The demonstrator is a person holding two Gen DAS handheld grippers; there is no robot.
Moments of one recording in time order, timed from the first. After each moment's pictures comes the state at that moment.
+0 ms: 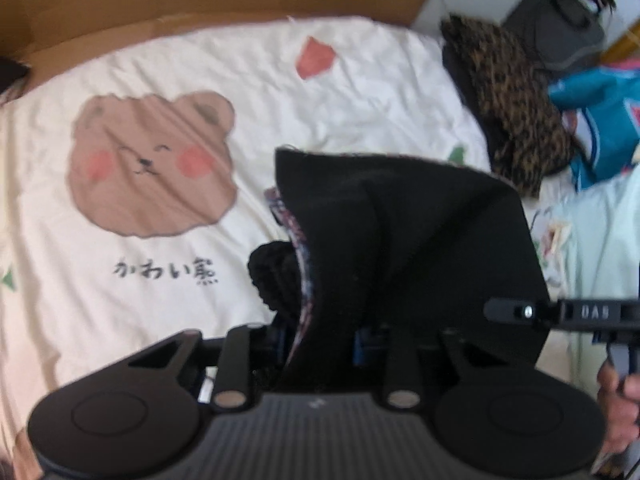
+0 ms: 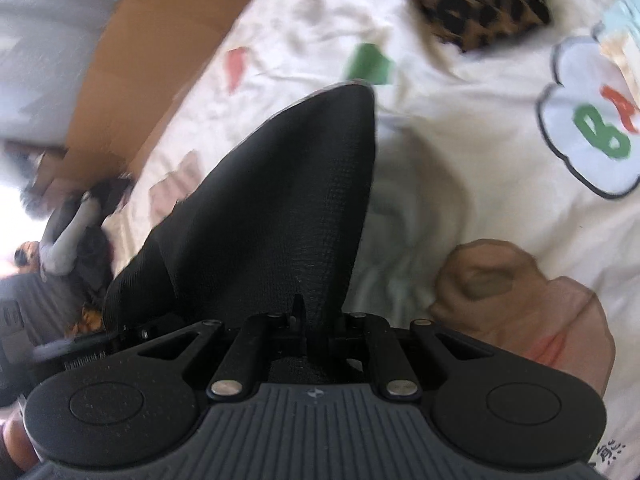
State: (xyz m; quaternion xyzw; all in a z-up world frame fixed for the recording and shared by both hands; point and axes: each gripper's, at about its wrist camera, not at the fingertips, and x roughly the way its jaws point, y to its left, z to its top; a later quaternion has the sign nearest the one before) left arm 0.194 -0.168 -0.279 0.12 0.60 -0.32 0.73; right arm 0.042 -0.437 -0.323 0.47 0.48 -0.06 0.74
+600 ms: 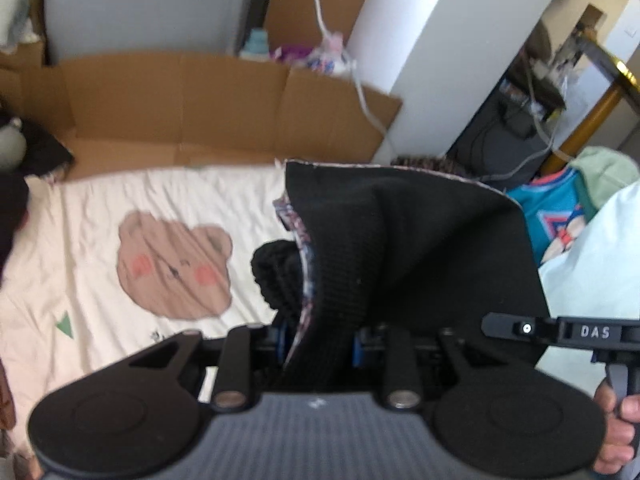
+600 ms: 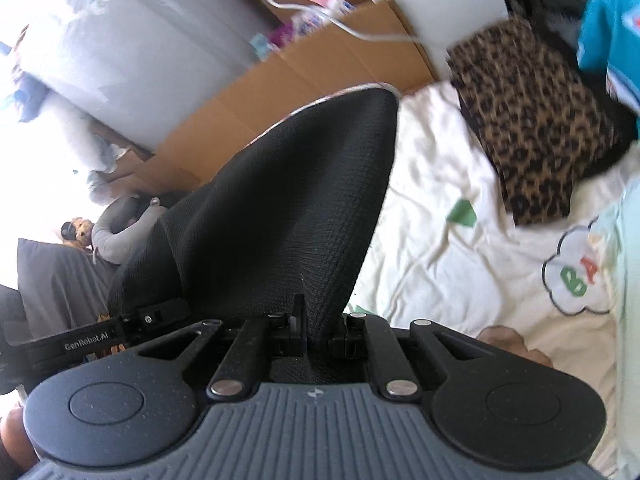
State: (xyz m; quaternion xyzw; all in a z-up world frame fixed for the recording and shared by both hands) left arm 0.169 -0.138 -0.105 0.03 0.49 -0.34 0.80; right arm 0.050 -0.413 -0.116 0.37 0.41 -0.05 0.83
